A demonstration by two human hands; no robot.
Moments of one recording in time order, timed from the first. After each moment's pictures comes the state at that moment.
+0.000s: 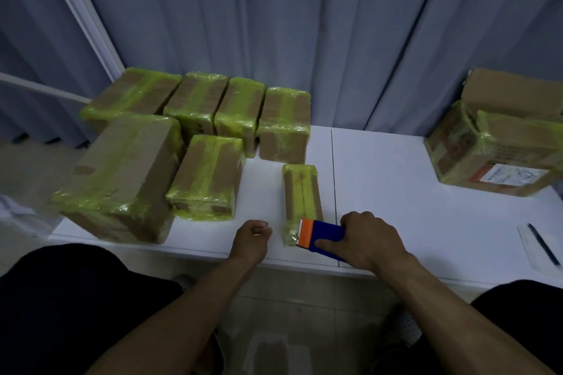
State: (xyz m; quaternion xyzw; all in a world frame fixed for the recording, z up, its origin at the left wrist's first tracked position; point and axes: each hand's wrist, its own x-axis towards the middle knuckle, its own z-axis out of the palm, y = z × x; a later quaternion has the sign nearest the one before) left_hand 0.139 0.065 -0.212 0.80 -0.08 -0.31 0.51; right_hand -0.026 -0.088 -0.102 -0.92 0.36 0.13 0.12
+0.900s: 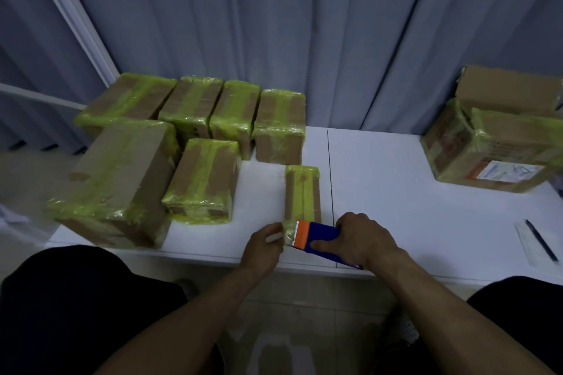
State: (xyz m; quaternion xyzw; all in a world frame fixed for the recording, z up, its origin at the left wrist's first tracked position) left_hand 0.119 0.054 -0.216 0.78 -0.24 -0.34 0.48; right_hand -0.021 -0.094 -0.110 -0.89 0.39 0.16 0.19
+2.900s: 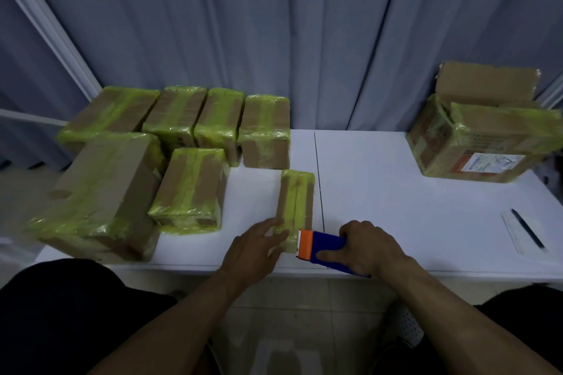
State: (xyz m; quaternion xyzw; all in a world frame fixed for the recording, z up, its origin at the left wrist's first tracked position) left_hand 0.132 0.060 -0.218 0.76 -0.59 -0.04 0.26; right_hand -0.056 -0.111 -0.115 -0.89 0.38 0.15 0.19
